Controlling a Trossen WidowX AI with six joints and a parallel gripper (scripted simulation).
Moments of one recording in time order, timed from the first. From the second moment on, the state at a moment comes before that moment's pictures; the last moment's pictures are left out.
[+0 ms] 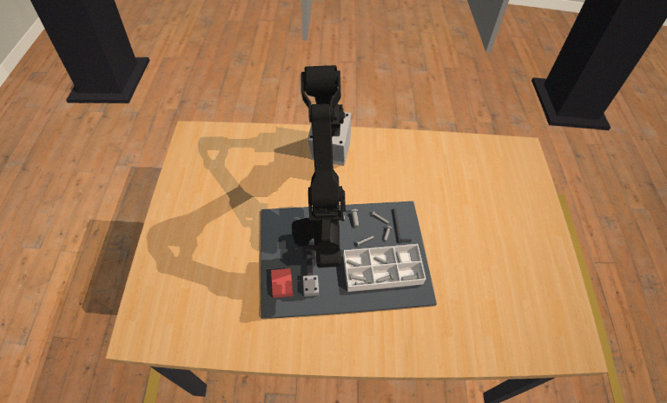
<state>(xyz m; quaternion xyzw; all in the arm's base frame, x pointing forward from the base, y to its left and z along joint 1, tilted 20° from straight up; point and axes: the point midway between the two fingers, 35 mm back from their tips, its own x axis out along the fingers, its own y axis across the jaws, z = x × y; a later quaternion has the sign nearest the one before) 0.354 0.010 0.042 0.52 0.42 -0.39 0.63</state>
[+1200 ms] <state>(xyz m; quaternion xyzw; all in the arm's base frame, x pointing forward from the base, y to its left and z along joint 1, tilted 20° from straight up) 0.355 0.011 0.041 0.51 0.40 -0.41 0.64</state>
